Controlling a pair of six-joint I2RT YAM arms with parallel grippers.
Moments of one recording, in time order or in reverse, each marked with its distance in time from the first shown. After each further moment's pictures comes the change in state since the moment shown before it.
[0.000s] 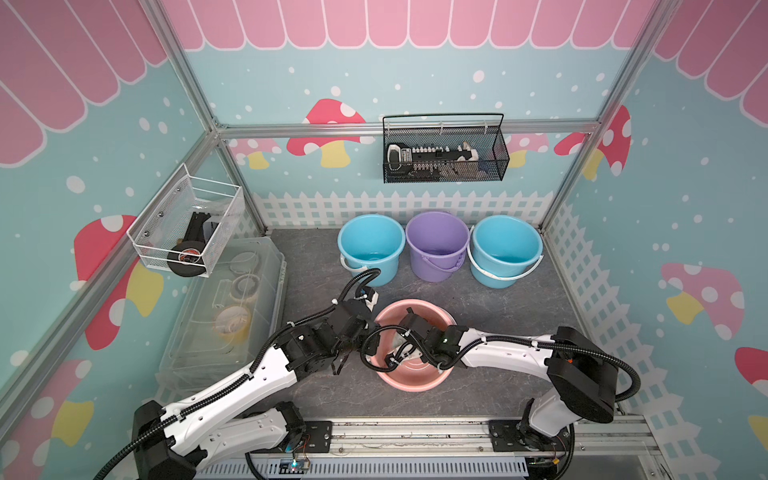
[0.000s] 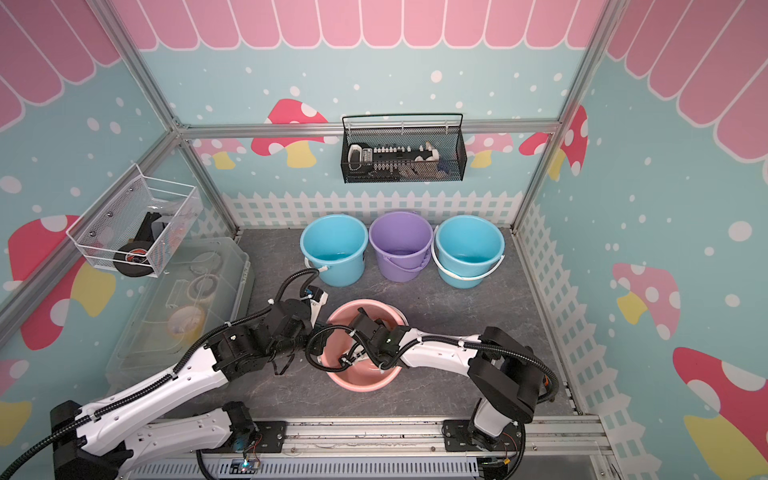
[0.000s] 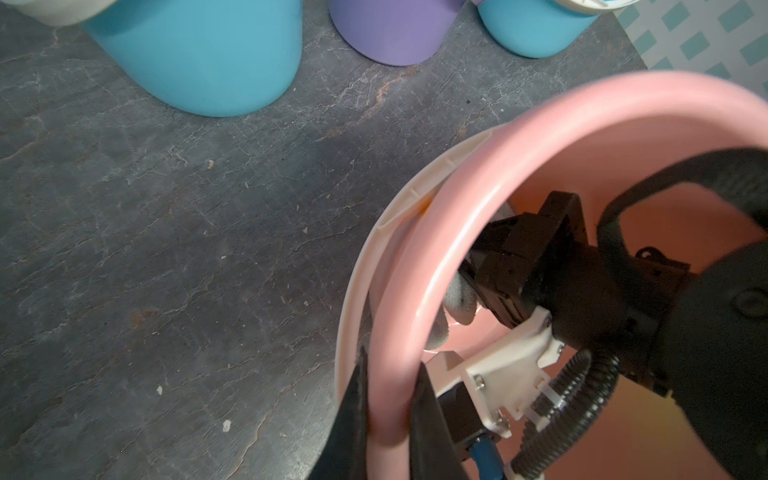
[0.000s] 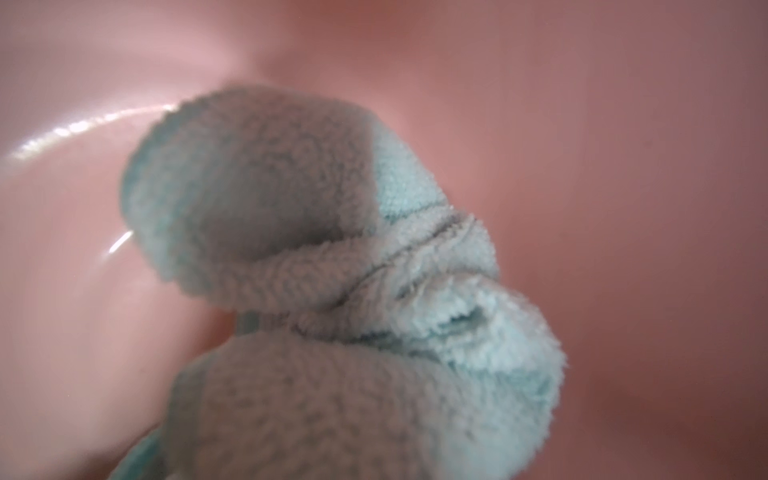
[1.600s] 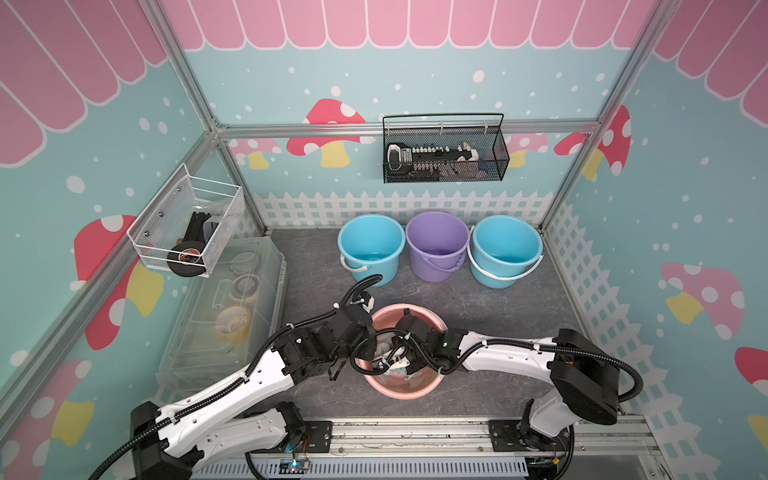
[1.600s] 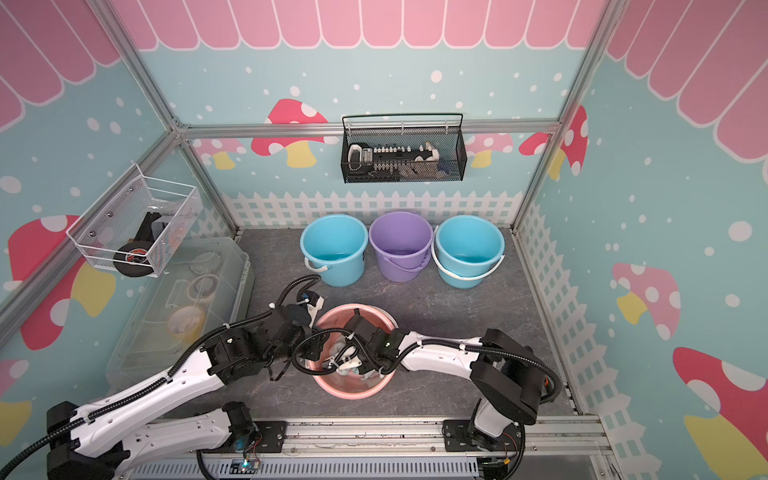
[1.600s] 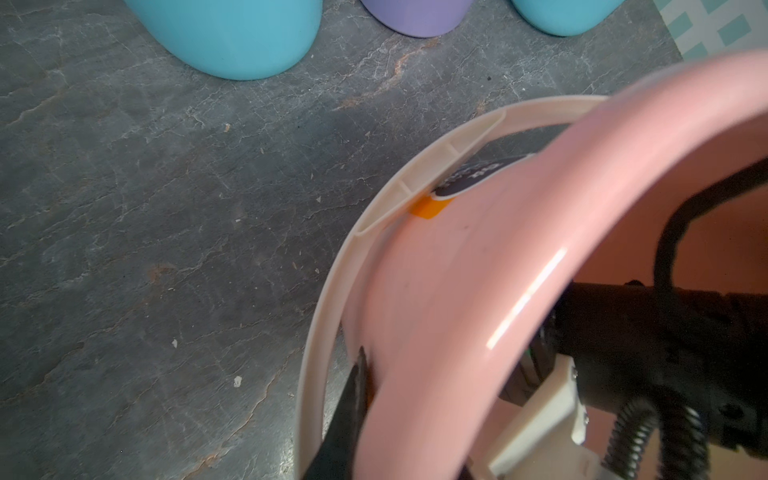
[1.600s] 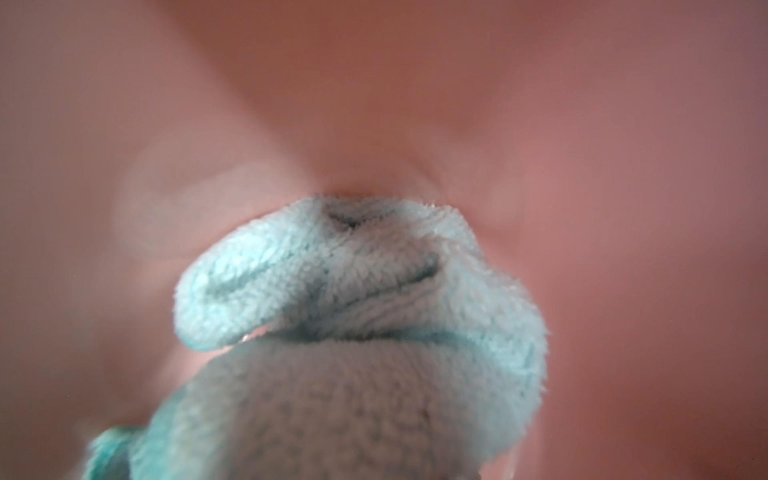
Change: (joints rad) left arm -0.044 -0.023 0.002 -0.088 -0.049 -0.069; right arm 0.037 -0.005 -0.005 0.149 -0.359 0.235
